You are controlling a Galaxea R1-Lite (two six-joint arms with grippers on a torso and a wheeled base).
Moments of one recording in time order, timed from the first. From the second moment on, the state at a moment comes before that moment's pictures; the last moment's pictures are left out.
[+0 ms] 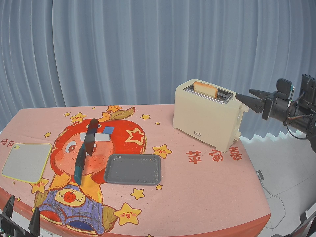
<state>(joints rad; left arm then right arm) 0.00 0.02 -0.02 0.00 0.03 -0.01 0.18 1.60 -0.79 -0.71 0.48 0.08</state>
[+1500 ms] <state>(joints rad) 0.00 0.02 -0.02 0.00 0.03 -0.01 0.19 1.49 -0.34 -0.82 0.40 0.11</state>
